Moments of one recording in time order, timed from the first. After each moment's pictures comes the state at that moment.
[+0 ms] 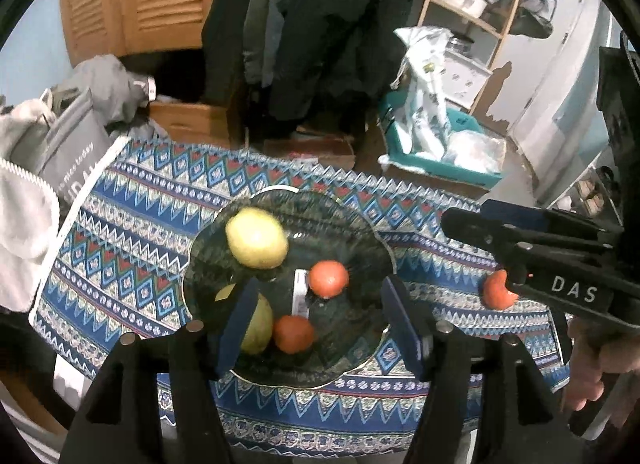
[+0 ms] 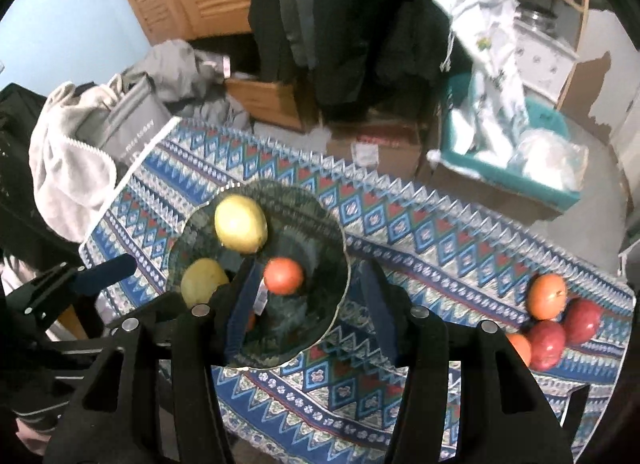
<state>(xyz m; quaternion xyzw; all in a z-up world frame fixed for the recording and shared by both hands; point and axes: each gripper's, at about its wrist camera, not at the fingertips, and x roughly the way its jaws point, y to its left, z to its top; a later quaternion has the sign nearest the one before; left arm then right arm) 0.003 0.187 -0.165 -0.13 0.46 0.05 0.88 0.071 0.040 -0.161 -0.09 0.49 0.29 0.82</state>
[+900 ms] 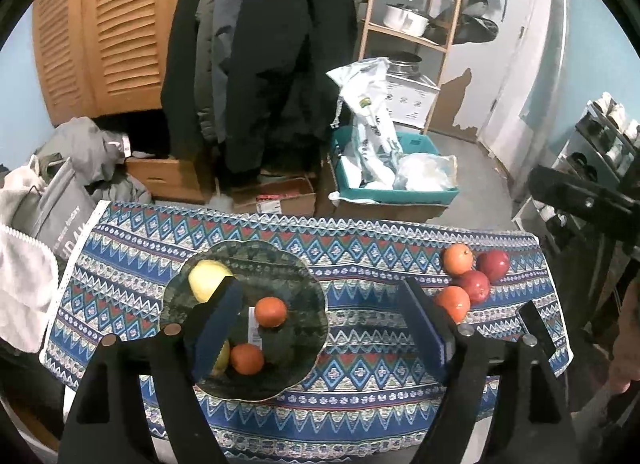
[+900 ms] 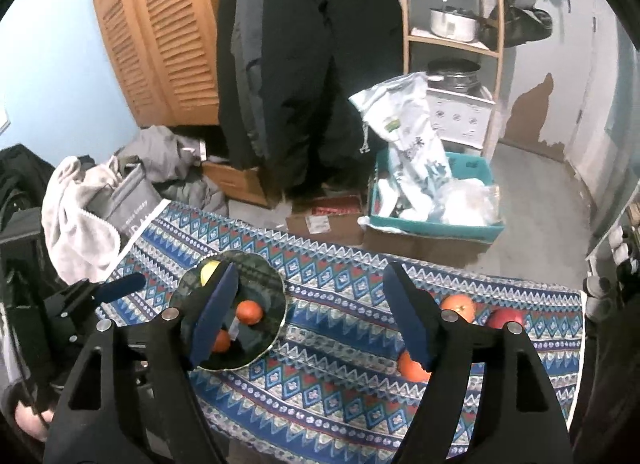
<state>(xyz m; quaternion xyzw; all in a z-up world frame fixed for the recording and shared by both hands) 0.000 0.119 -0.100 -0.08 0.41 0.01 0.91 0.034 -0.074 -0.047 -0.03 0.38 0.25 0.89</state>
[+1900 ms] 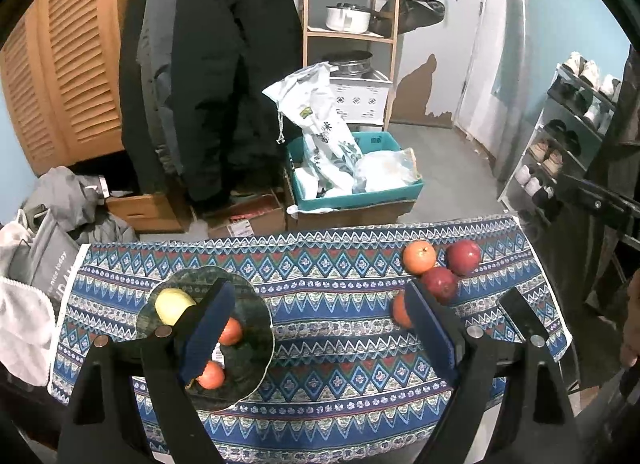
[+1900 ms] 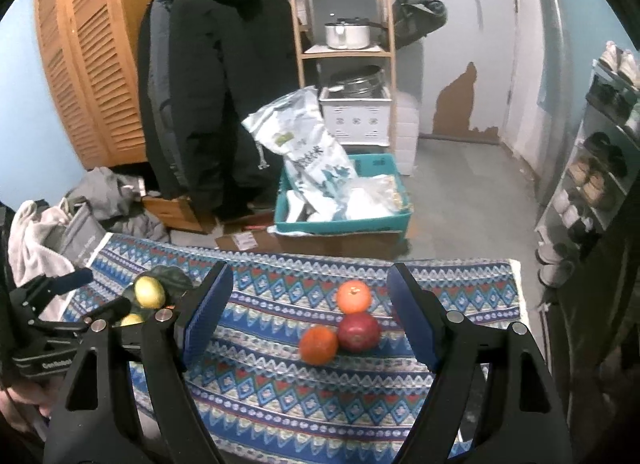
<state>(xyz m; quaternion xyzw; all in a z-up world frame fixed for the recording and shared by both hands) 0.008 0.024 -0.077 -0.01 0.40 -0.02 0.92 0.020 -0.217 -0.039 0.00 0.35 0.14 0.92</state>
